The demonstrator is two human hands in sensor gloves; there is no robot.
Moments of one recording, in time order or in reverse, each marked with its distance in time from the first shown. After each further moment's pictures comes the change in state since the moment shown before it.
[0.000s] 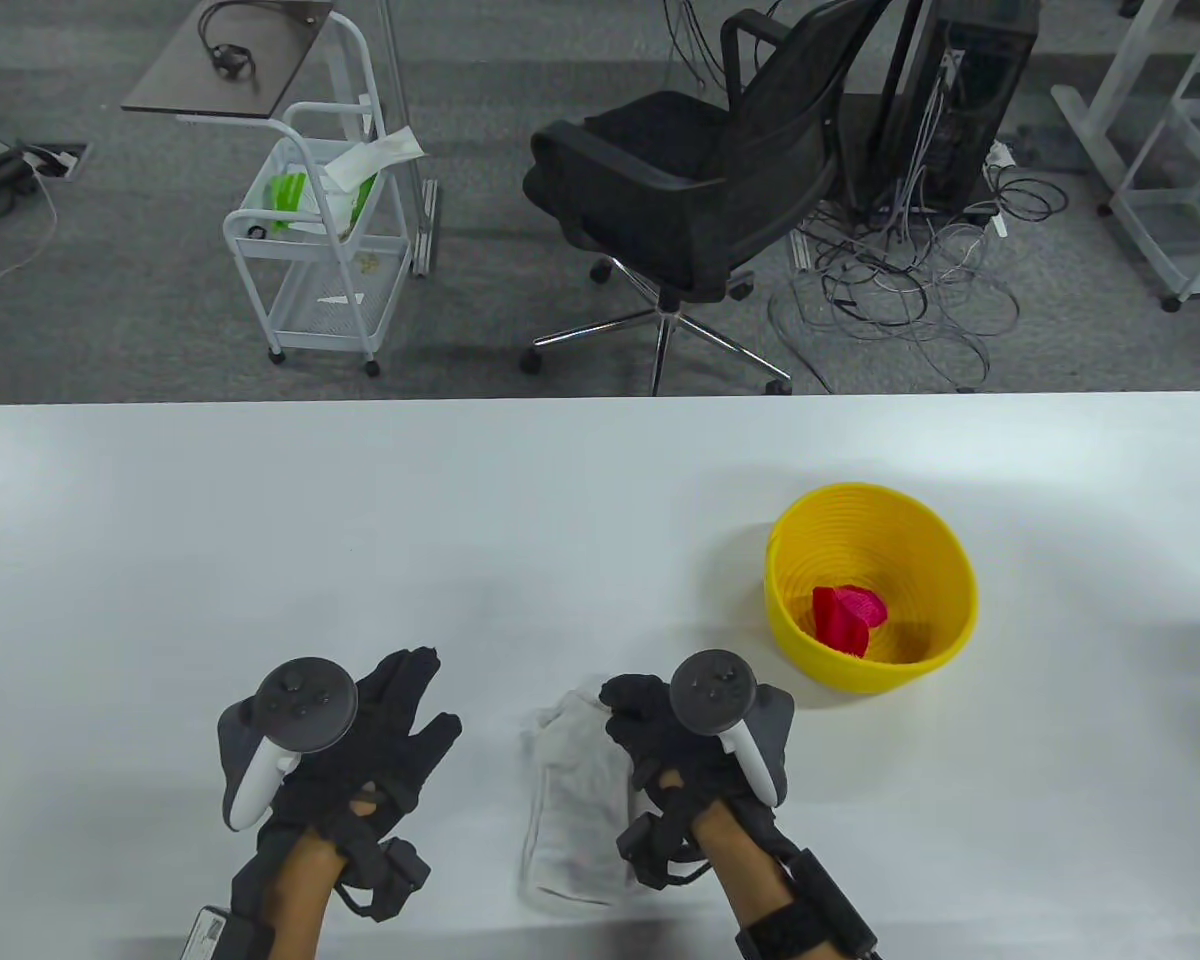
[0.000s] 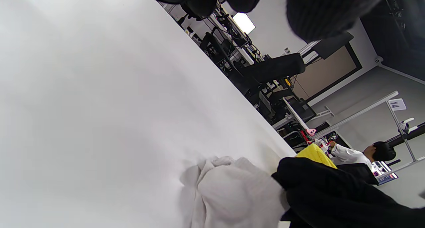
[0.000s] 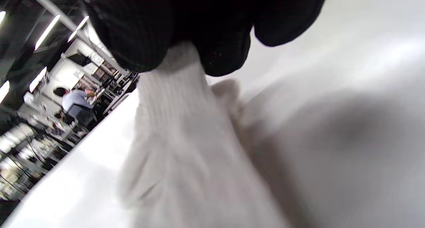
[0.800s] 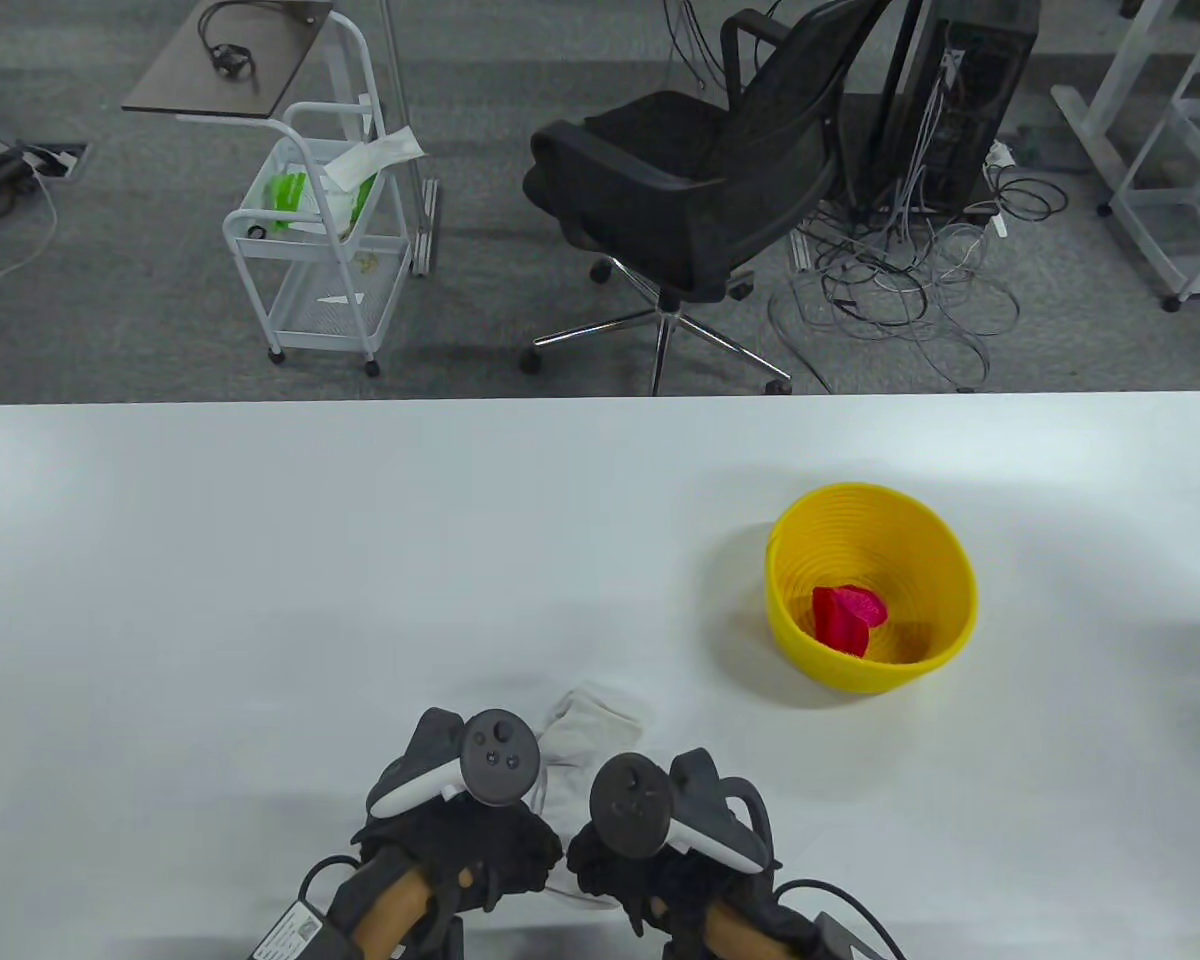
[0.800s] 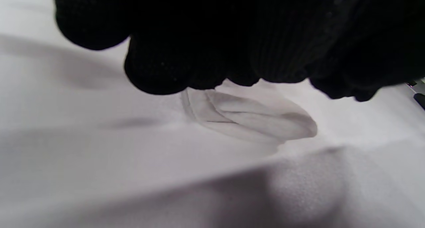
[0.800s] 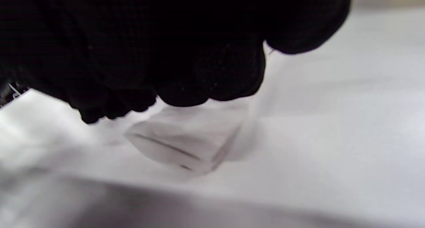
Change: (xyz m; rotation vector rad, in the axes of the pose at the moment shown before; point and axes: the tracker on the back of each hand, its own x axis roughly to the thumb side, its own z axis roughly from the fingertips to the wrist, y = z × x) left_hand 0.046 -0.102 -0.005 -0.528 -0.125 -0.474; right_hand 0.041 0.015 0.083 0.316 -0.346 0.407
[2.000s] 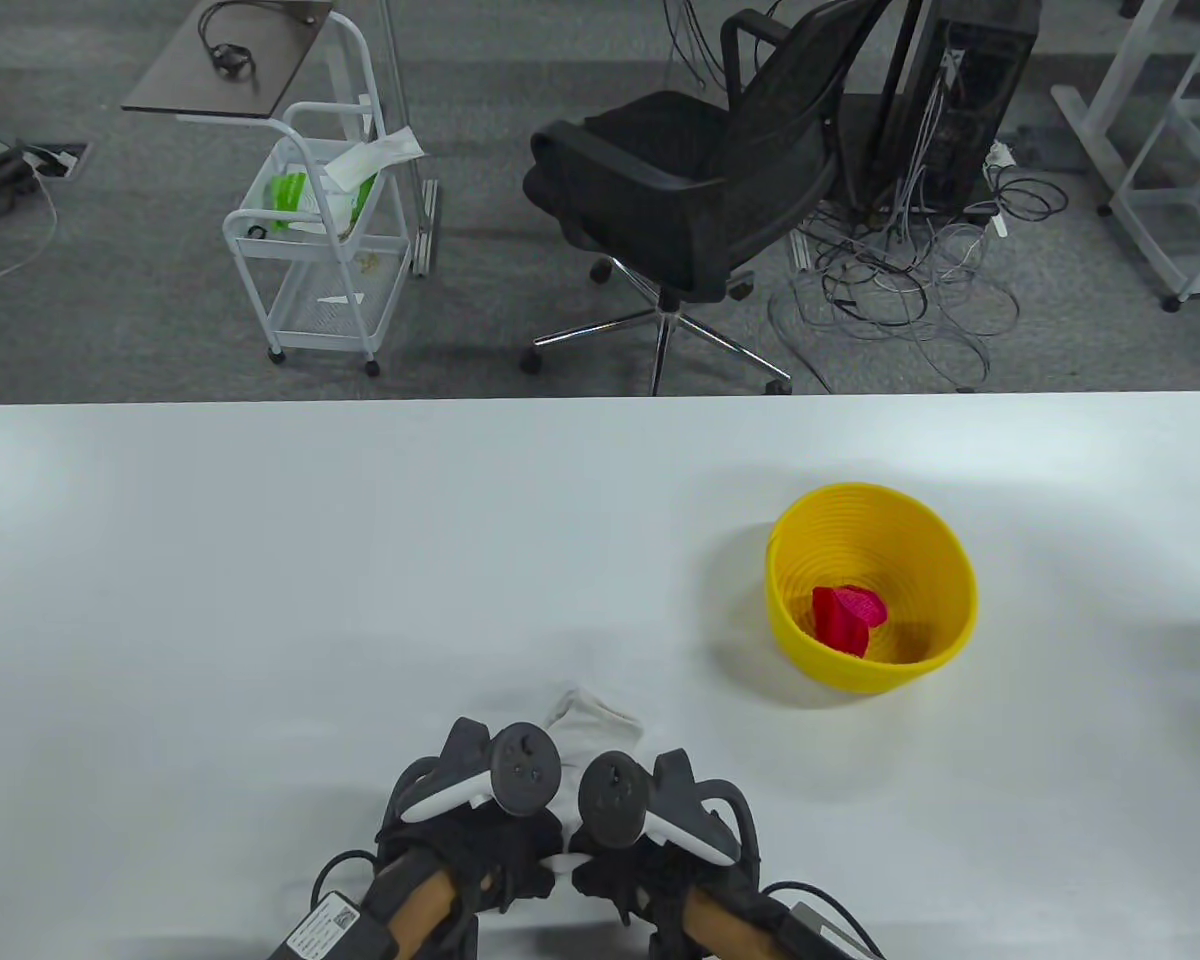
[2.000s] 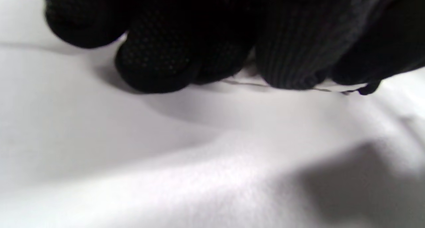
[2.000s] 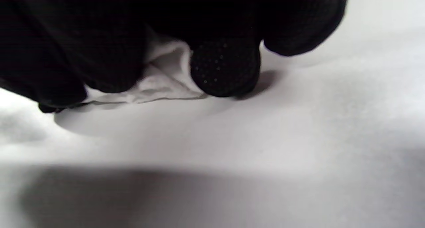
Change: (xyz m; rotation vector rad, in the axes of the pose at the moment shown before) left_hand -0.005 -0.018 -0.026 0.017 0.033 -0.073; right_hand -0.017 0.027 -0.028 0.054 0.101 -0.059
